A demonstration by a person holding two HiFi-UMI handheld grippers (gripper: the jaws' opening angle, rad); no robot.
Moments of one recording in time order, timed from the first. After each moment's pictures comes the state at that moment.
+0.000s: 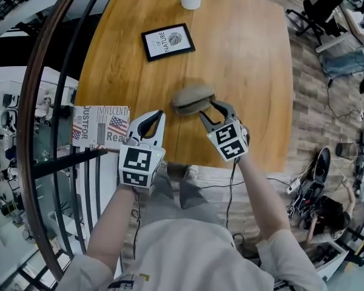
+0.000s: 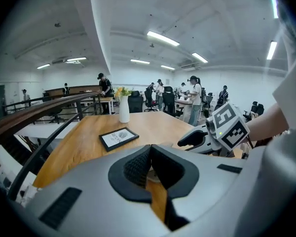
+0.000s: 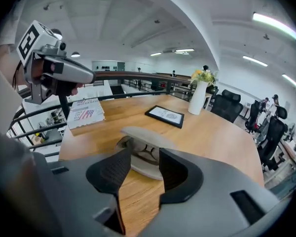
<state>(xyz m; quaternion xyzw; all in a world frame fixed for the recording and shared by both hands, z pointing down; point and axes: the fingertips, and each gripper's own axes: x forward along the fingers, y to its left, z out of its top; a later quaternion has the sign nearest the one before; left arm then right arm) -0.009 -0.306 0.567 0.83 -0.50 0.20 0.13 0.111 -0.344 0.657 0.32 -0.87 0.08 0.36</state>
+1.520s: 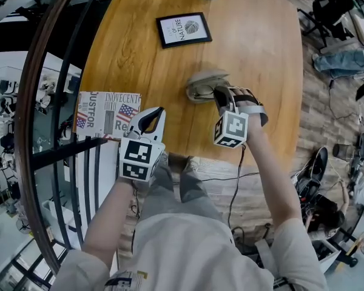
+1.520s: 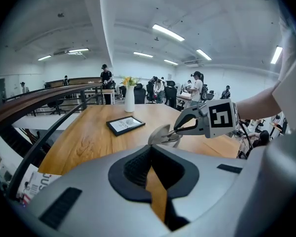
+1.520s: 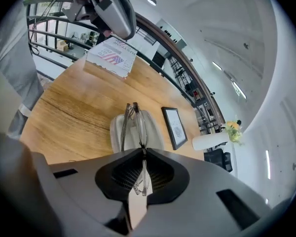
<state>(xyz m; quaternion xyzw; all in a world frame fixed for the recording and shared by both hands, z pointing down) -0.066 -0.287 0.611 0.83 -0.49 0.22 0.17 0.073 -0.368 0.679 0.17 -0.75 -0.28 0.58</state>
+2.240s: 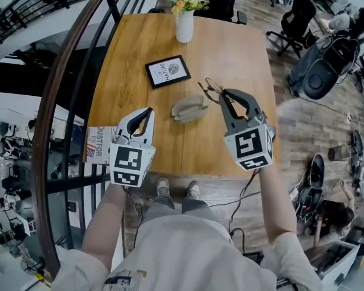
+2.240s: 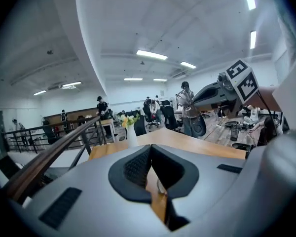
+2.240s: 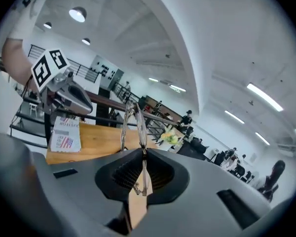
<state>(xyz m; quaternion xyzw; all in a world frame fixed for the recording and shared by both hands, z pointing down) -0.071 -0.313 0.439 0.85 -0.49 0.17 0.01 0.095 -0.351 0.392 0.42 -0.84 -0.16 0.31</state>
